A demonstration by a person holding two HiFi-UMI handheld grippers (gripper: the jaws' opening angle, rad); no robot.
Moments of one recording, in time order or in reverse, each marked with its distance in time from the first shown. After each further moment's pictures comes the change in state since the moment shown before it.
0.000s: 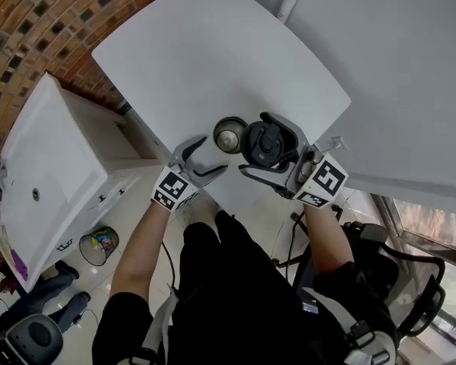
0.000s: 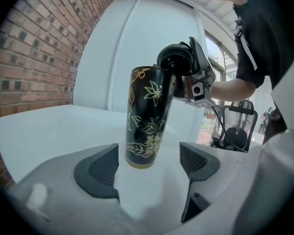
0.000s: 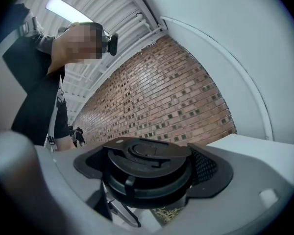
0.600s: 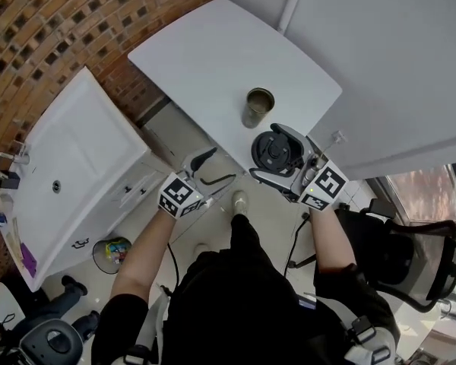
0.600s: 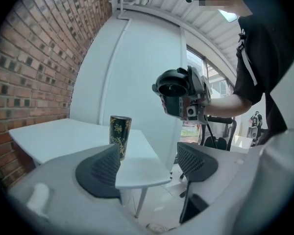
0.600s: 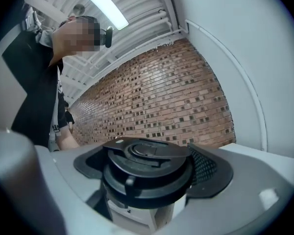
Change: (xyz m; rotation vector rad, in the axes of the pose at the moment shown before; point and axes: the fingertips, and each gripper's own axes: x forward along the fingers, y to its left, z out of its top) left arm -0.146 -0.082 0.032 0.035 -0.121 -0.095; right arm 0.011 0.159 0.006 -0.129 0.014 -0.087
